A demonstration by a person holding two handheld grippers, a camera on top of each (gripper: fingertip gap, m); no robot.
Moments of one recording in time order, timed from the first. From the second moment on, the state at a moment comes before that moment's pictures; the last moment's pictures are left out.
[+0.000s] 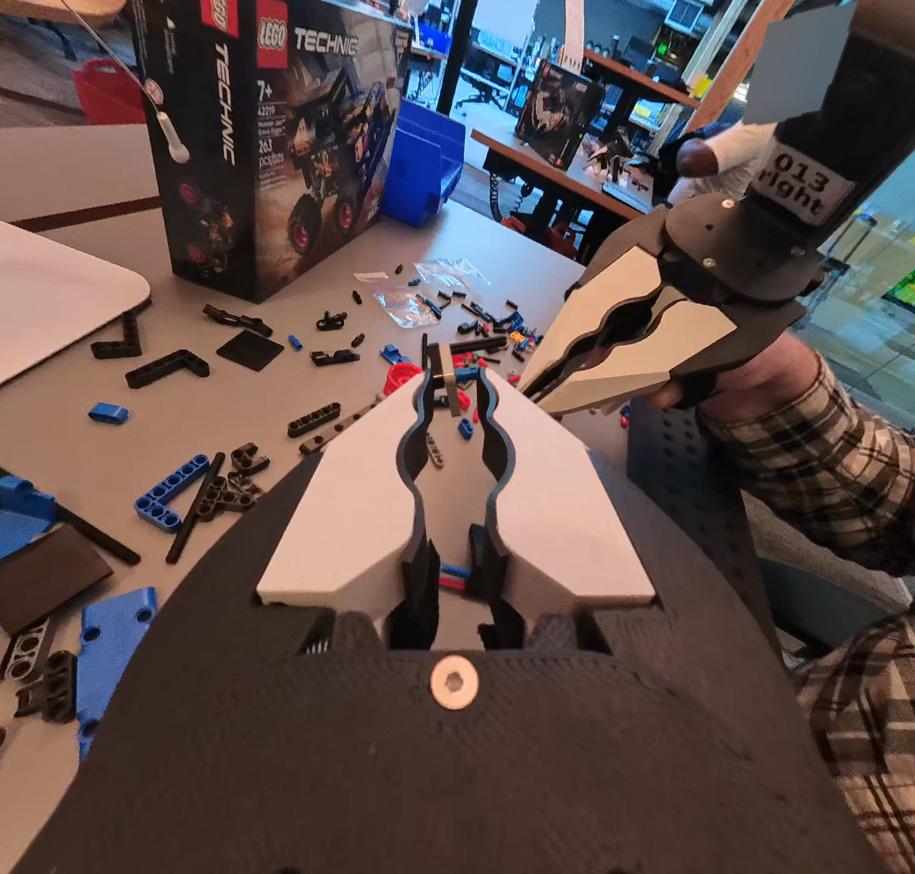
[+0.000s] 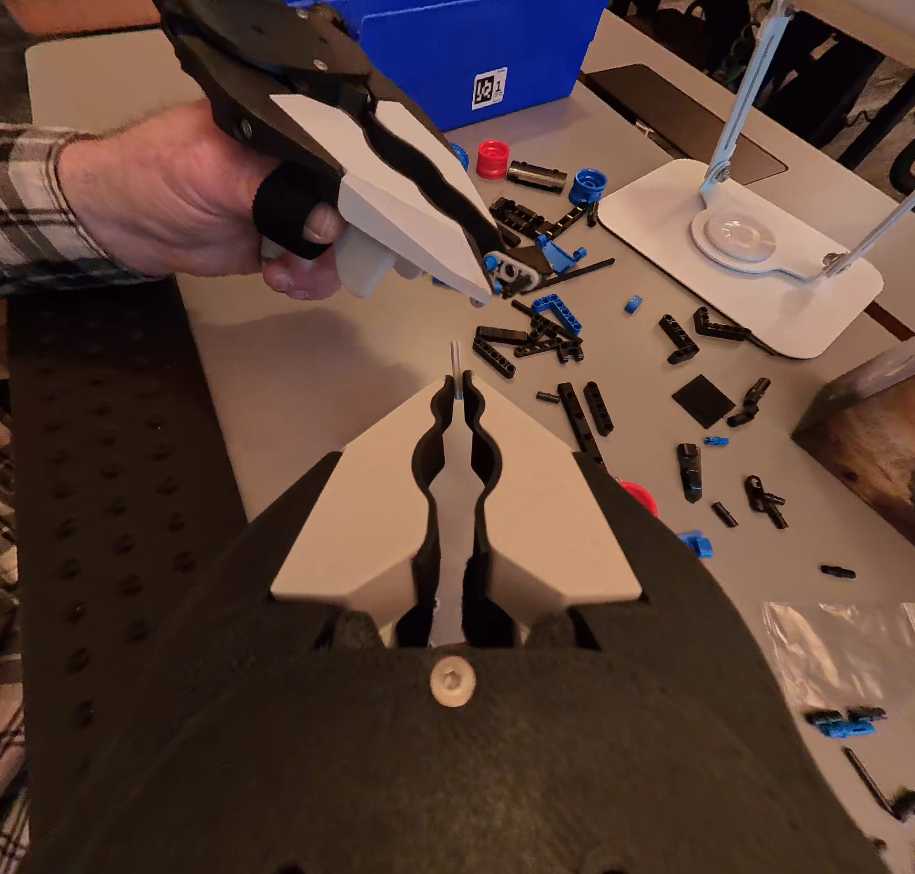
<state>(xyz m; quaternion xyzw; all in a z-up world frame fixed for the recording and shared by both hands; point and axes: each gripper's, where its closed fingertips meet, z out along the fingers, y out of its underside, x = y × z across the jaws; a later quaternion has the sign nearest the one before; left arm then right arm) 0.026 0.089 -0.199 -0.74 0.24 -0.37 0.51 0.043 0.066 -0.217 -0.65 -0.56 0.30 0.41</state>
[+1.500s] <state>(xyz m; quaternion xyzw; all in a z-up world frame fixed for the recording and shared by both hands) 0.032 0.082 -0.308 -0.86 0.24 -0.35 0.27 0.055 0.078 -0.299 -0.70 -0.61 0.24 0.29</state>
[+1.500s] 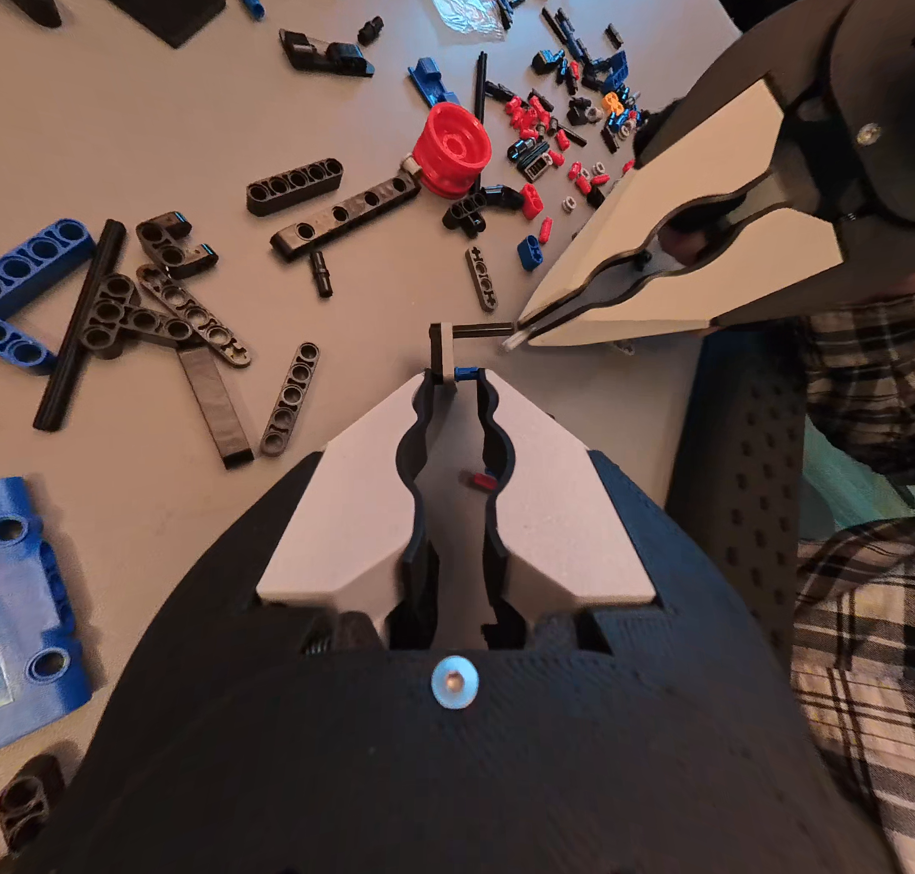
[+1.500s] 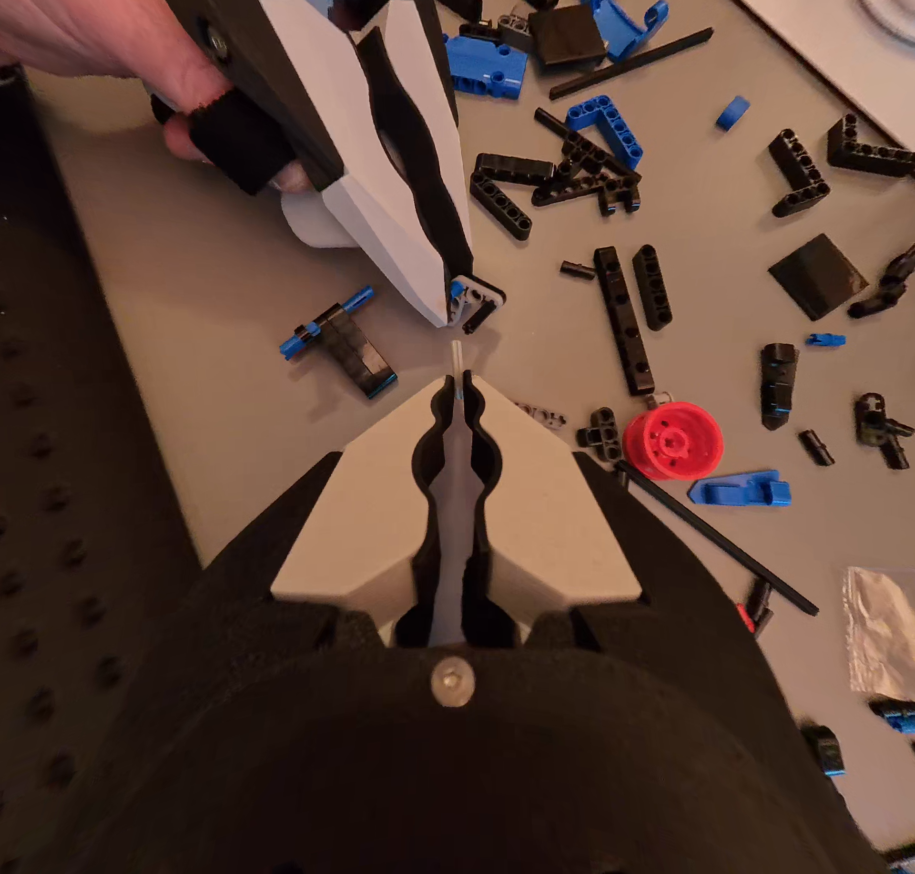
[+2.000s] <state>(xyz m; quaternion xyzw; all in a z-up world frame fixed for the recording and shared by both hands) 0.030 0.083 -0.308 -0.87 0.25 -0.34 0.27 0.051 0.072 -0.307 -0.70 -0.62 0.23 0.27</state>
